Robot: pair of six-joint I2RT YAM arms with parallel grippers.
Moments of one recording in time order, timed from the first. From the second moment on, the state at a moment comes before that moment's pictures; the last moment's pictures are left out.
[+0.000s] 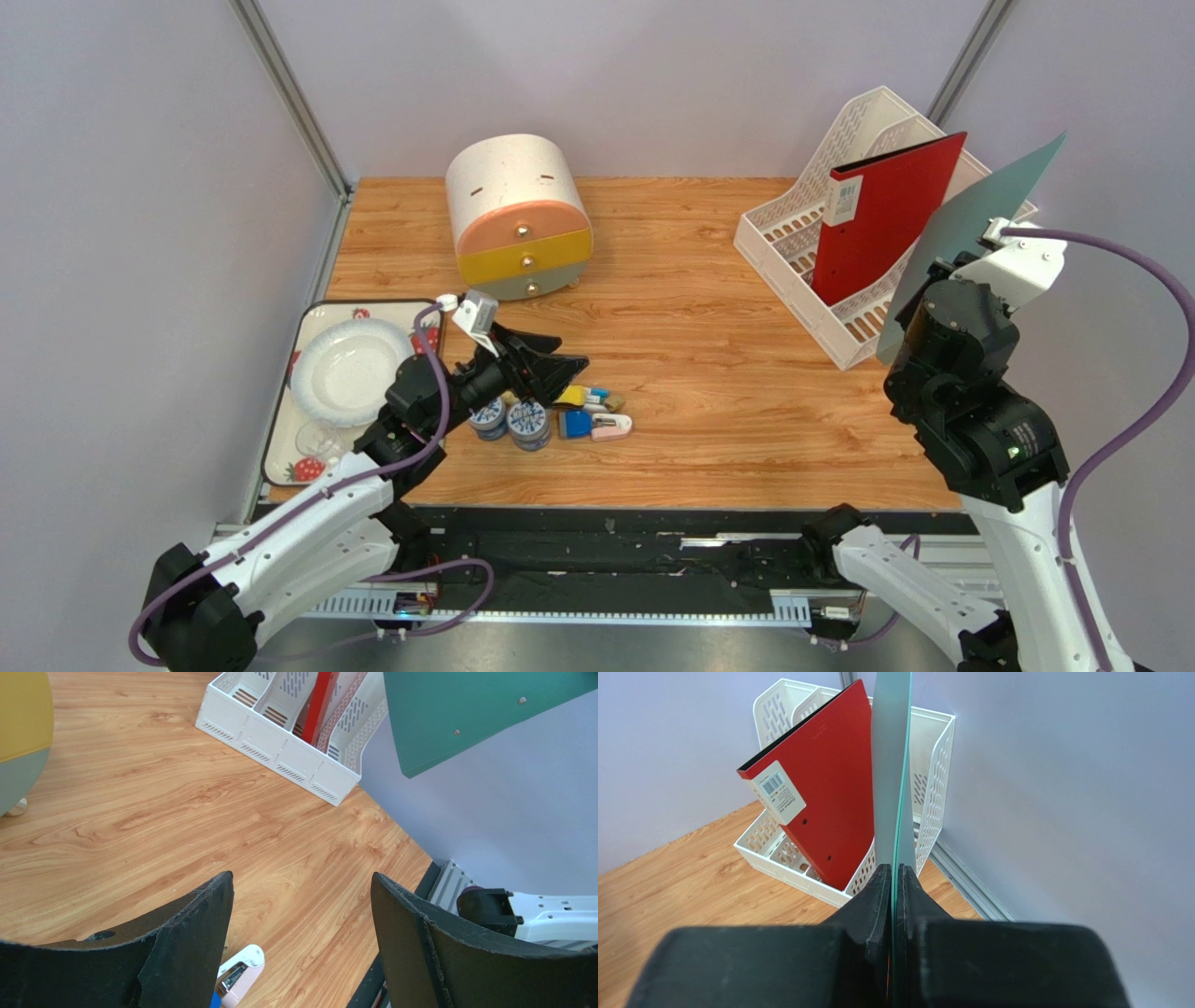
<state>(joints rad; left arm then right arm) -0.67 0.78 0.44 0.40 0.22 -0.52 0.46 0.79 1.37 -0.75 1.05 0.22</state>
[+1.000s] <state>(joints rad) -0.67 0.80 0.44 0.40 0.21 -0.52 -0.01 1.02 1.30 -0.61 0.72 0.32</state>
